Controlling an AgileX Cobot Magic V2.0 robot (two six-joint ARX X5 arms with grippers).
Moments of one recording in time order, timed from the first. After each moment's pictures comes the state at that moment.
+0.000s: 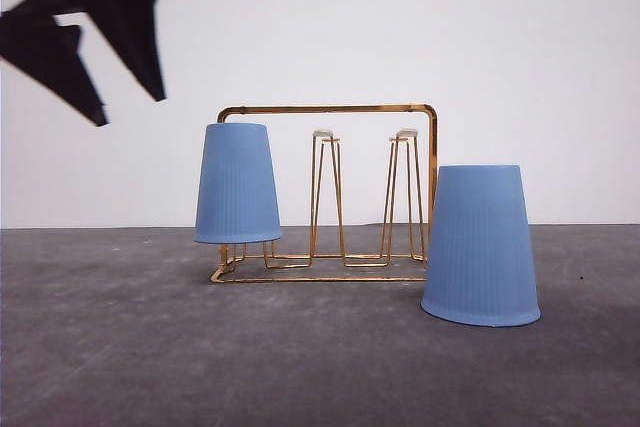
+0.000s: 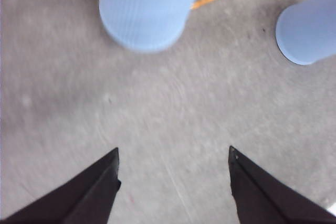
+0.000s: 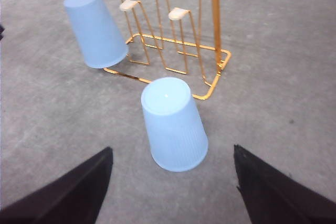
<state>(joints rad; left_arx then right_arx) -0.39 1.28 1.14 -0.88 0.24 -0.06 0.17 0.48 0.57 -0.56 -0.42 0.02</state>
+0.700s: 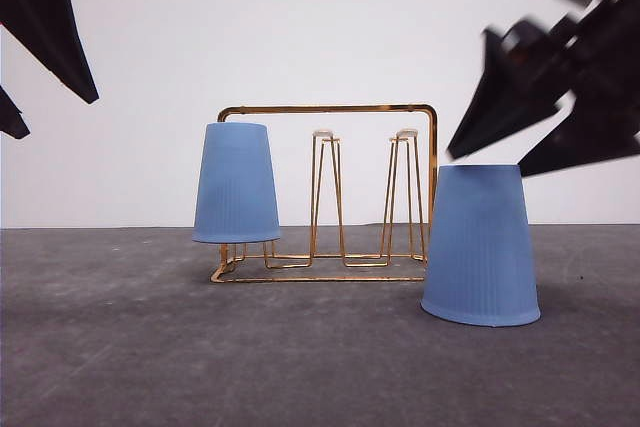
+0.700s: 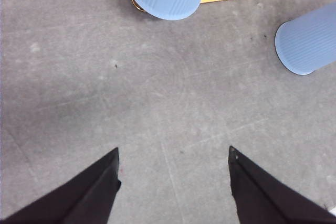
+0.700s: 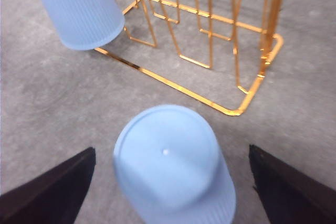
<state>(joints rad) -0.37 1.03 0.89 -0.77 0.23 -0.21 0.36 1.20 0.57 0.04 -0.34 0.02</state>
